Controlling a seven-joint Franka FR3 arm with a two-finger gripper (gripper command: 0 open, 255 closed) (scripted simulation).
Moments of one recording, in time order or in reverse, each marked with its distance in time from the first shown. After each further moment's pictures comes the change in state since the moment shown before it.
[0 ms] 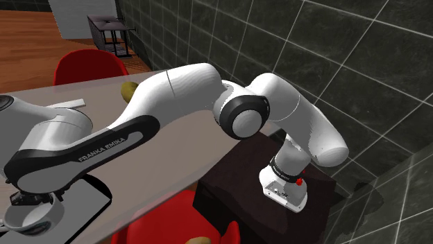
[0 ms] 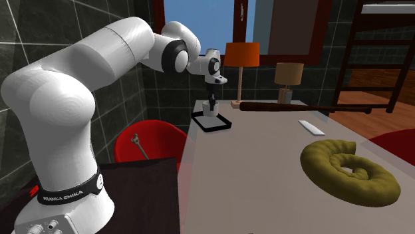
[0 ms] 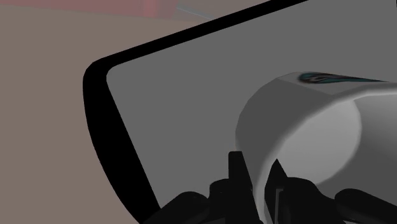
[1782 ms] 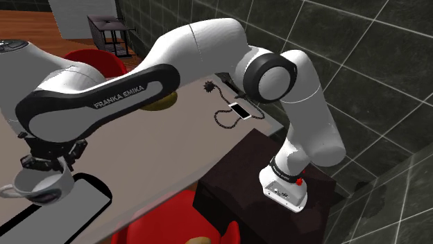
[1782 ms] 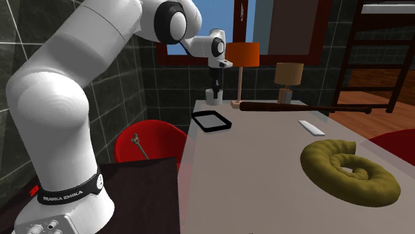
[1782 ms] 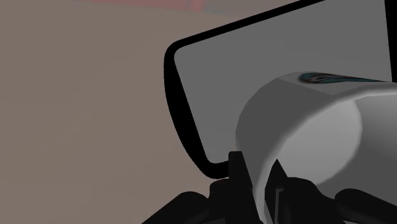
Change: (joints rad) arm -0.118 -0.297 0.030 -0.297 0.038 -0.005 -0.045
